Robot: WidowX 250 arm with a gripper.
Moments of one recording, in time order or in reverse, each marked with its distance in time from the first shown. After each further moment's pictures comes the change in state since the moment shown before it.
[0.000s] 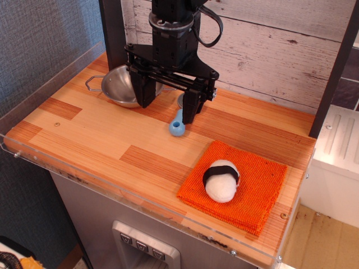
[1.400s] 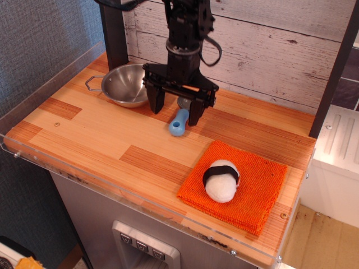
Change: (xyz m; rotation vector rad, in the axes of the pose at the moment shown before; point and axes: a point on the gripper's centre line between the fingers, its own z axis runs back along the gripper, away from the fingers) arm 0.057 0.021 -0.079 0.047 0.032 0.080
